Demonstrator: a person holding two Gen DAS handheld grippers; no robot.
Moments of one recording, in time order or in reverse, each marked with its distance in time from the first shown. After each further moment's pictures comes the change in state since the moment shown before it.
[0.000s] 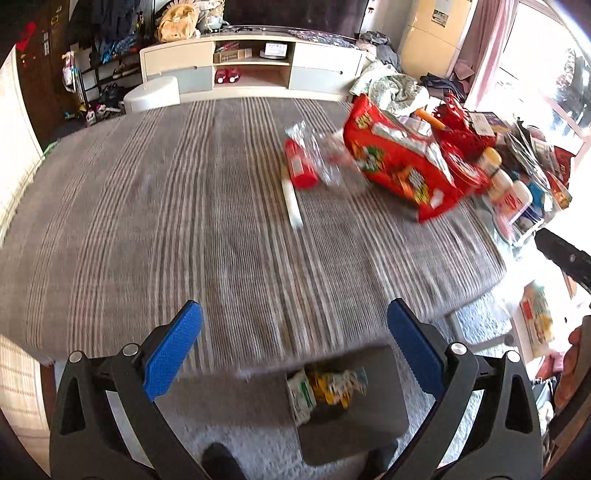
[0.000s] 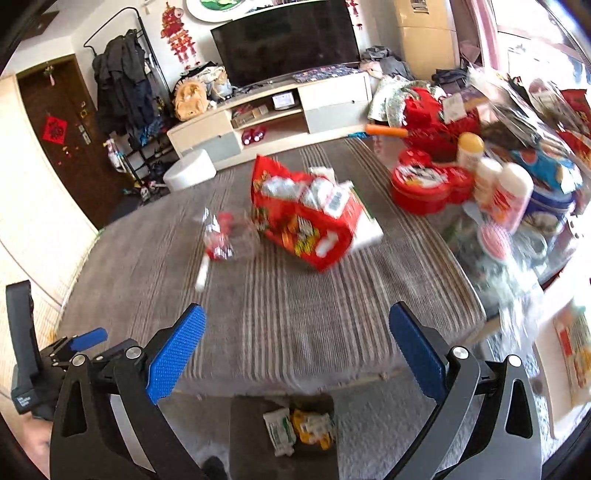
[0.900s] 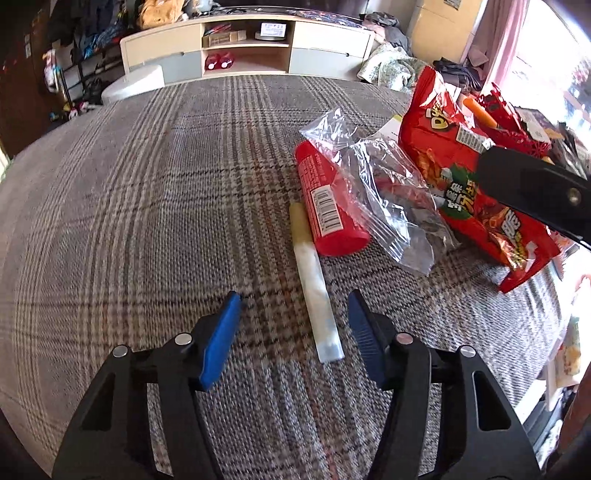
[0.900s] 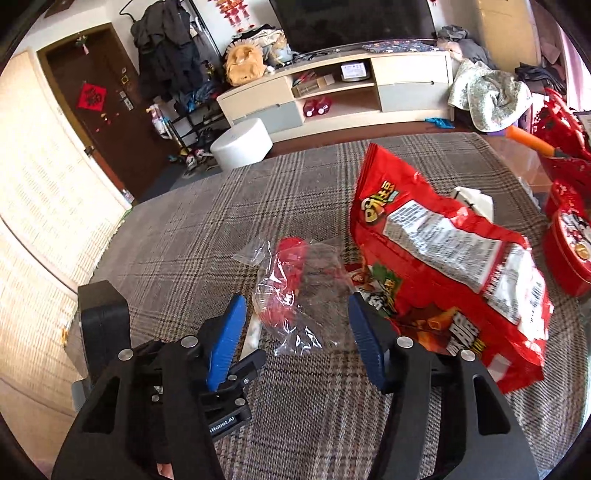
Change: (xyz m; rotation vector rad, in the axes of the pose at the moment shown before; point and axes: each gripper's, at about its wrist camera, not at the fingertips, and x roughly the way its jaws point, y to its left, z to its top) left arm 0.158 0.008 0.080 0.028 0.053 0.013; right arm 0.168 0.086 0.072 -0.113 0.130 0.209
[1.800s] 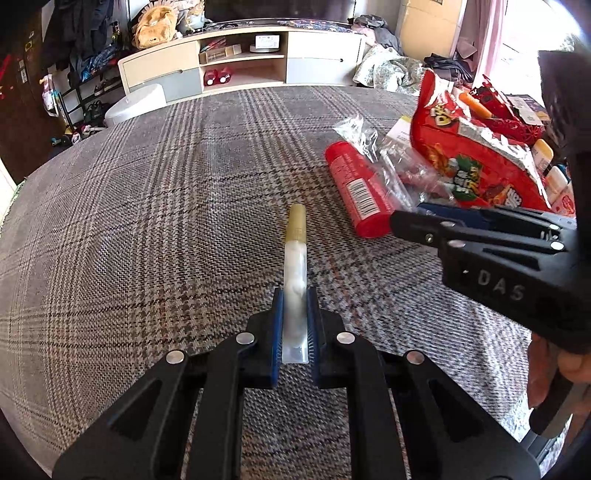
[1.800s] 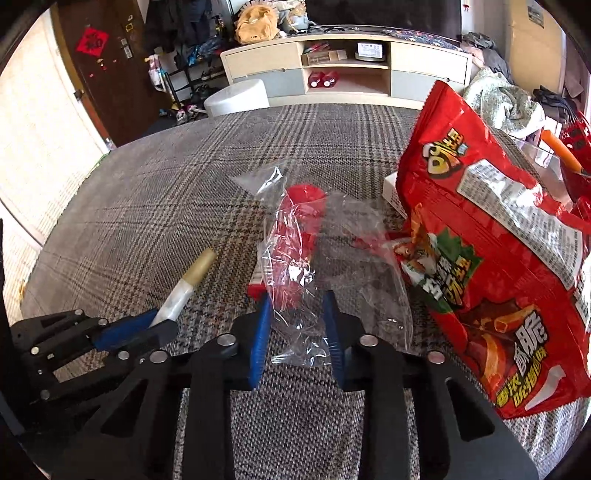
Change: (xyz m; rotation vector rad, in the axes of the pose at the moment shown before) left arm -0.026 0.030 -0.020 0.068 -0.040 0.021; right arm 0.059 0.027 -0.023 -0.137 0.108 -0.116
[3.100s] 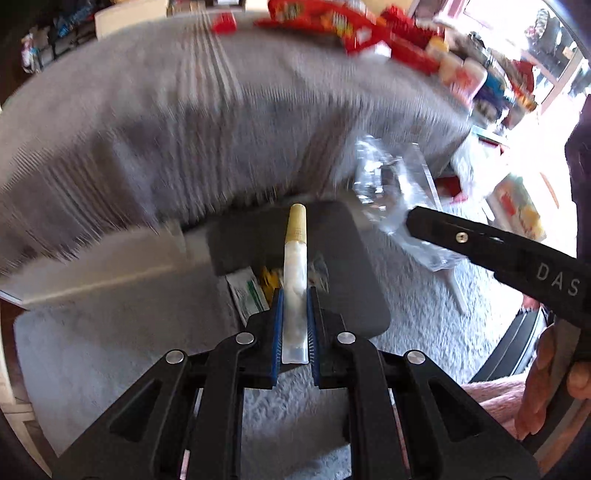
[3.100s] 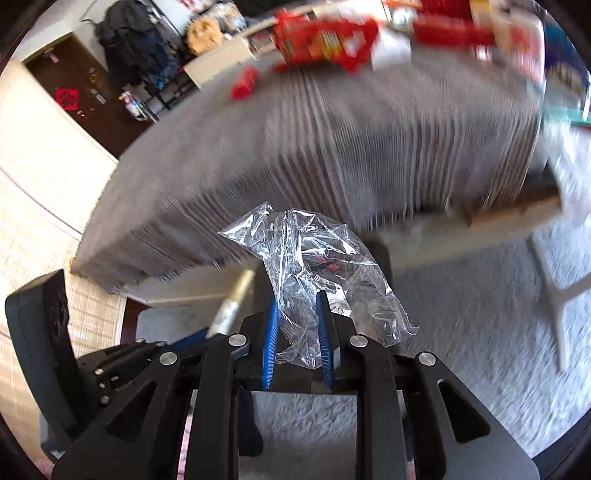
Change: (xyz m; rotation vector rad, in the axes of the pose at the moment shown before) left arm -0.070 -0.122 -0.251 -0.007 0.176 -0.190; right arm -0.135 -0.031 -0.284 0.327 0.059 0.100
